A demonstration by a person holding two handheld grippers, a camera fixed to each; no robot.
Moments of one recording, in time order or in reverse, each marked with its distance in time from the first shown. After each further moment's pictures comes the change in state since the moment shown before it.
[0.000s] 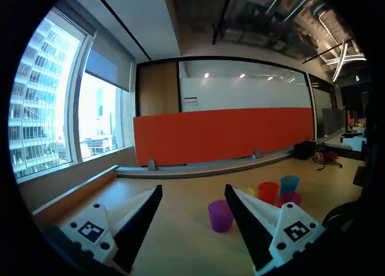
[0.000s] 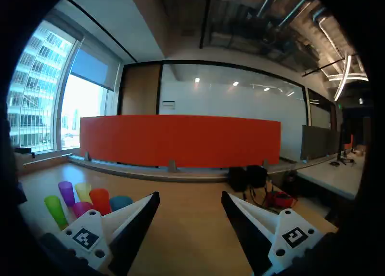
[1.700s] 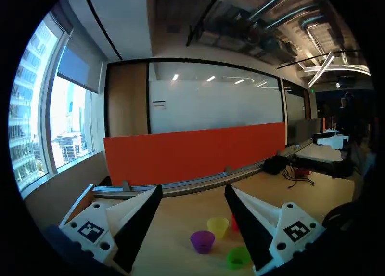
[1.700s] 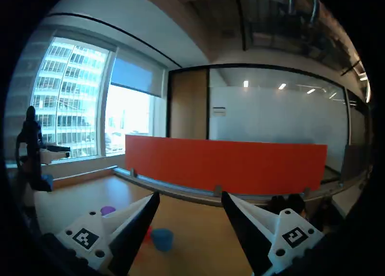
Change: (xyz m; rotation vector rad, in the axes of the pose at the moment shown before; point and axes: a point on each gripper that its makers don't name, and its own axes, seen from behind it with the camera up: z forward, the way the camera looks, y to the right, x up) left arm 0.127 0.019 0.014 -0.269 -0.019 -0.016; right arm 0.134 -0.063 0.008 0.408 -0.012 -0.003
